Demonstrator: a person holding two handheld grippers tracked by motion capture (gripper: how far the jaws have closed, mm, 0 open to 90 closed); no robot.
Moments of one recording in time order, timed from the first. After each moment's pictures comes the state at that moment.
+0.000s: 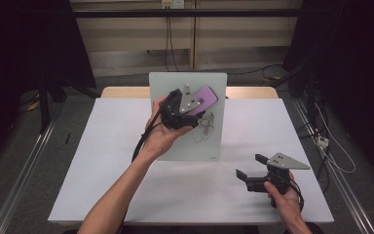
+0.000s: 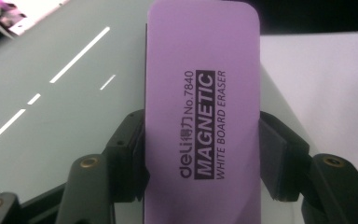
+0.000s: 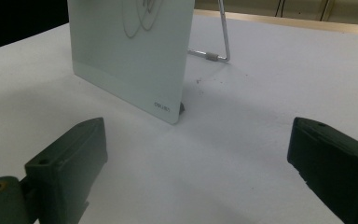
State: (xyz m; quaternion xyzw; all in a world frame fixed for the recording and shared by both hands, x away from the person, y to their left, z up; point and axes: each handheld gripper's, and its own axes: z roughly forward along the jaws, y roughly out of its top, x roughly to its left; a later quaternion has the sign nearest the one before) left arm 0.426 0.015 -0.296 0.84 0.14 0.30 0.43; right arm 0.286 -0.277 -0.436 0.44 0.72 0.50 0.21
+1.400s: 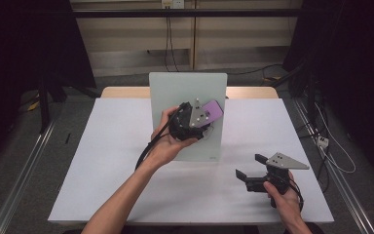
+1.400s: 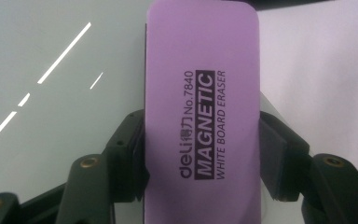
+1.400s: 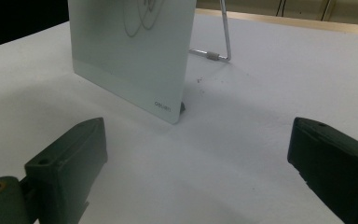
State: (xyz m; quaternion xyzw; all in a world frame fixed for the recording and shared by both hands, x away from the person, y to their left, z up) left arm 0.415 -0.003 -0.321 0.86 0.10 0.30 0.40; right arm 0.286 -0.276 -0.436 0.44 0.72 0.50 0.21
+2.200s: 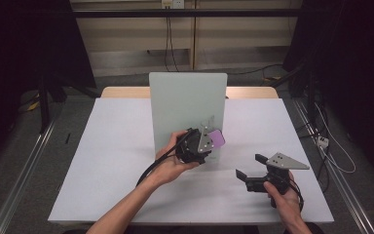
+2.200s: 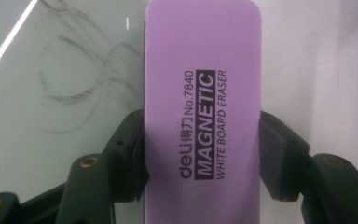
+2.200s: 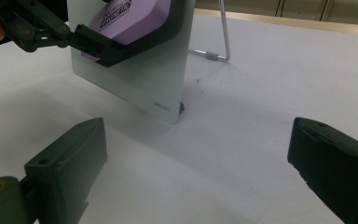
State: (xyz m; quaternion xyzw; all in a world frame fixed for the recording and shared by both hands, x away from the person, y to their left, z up) left arm 0.389 -0.017 -0.387 0.91 0.06 0.23 0.34; right arm 0.286 -0.276 -0.436 0.44 0.72 0.50 0.22
